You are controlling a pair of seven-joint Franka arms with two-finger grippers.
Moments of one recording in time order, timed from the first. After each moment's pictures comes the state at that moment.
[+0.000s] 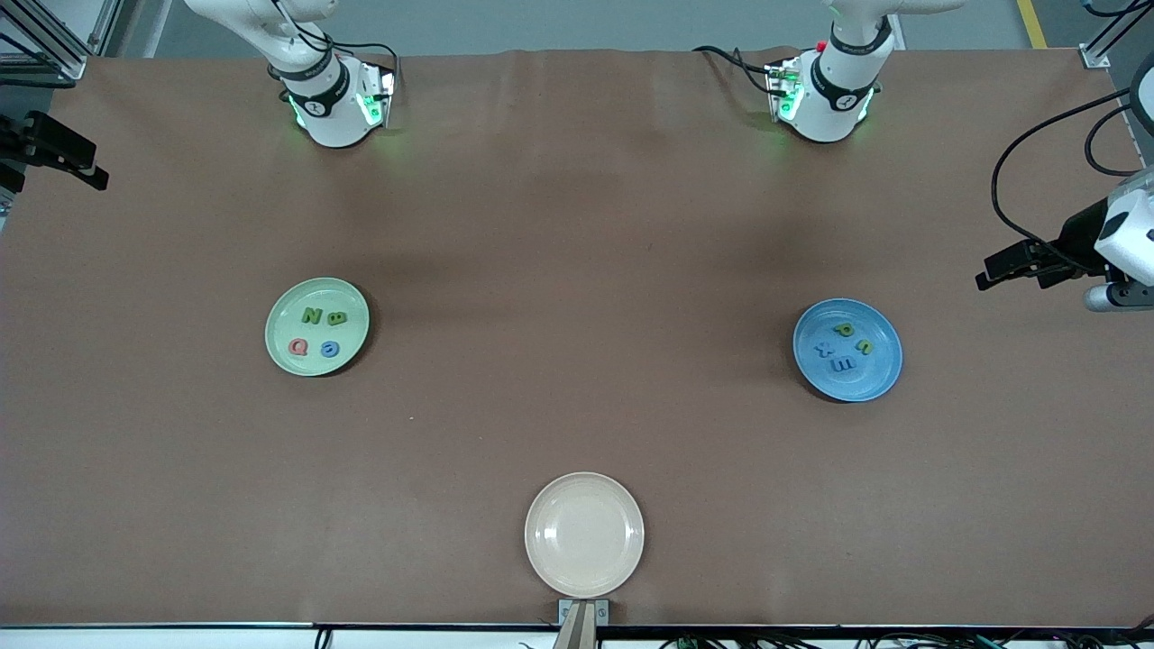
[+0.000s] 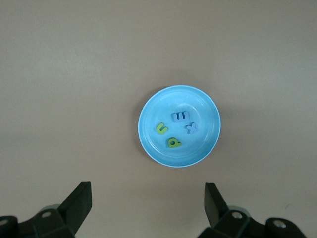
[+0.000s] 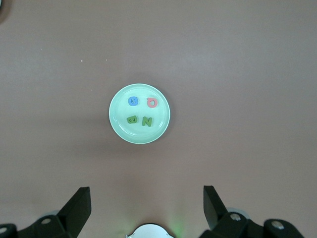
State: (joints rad) left arm -0.04 -0.02 0.17 -1.91 -0.12 1.89 0.11; right arm -0.03 -0.09 -0.04 -1.54 0.01 1.39 -0.08
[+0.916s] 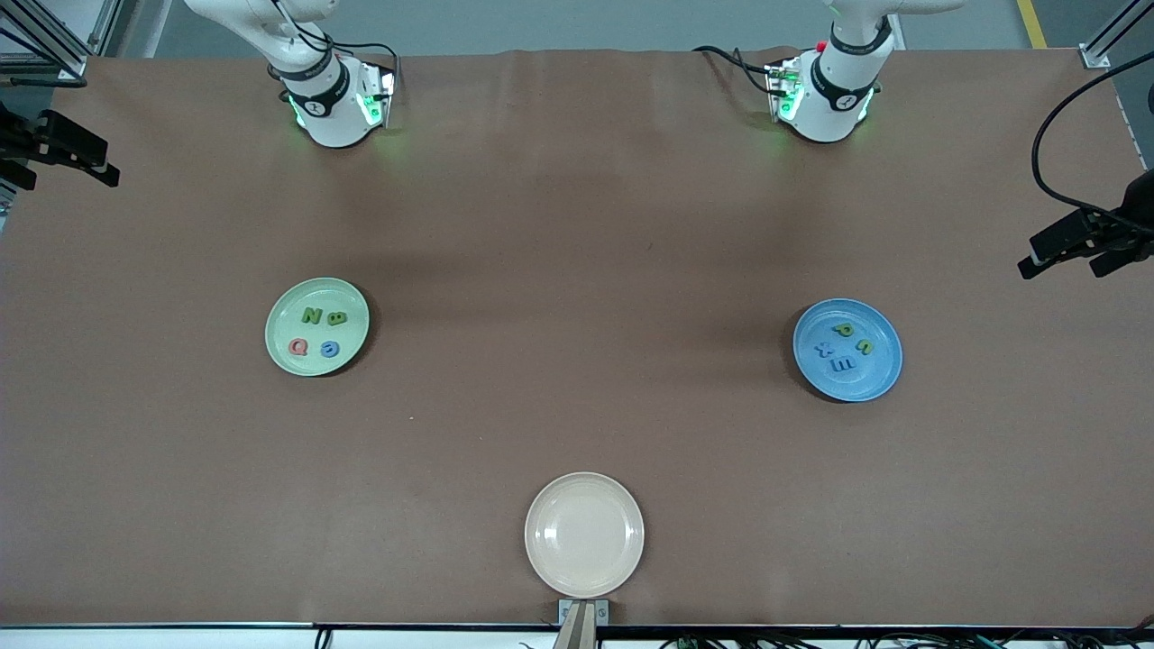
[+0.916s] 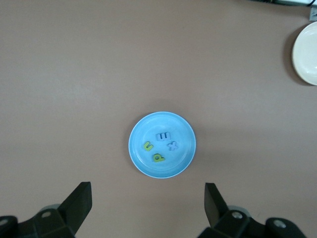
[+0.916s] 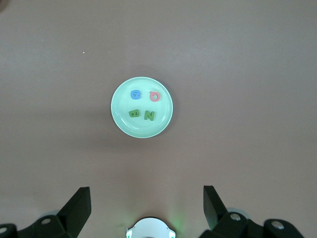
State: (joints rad) left arm -0.04 -0.02 0.12 -1.65 -0.12 1.73 0.02; right arm -0.03 -0.09 -0.03 -1.55 0.01 1.37 -0.08
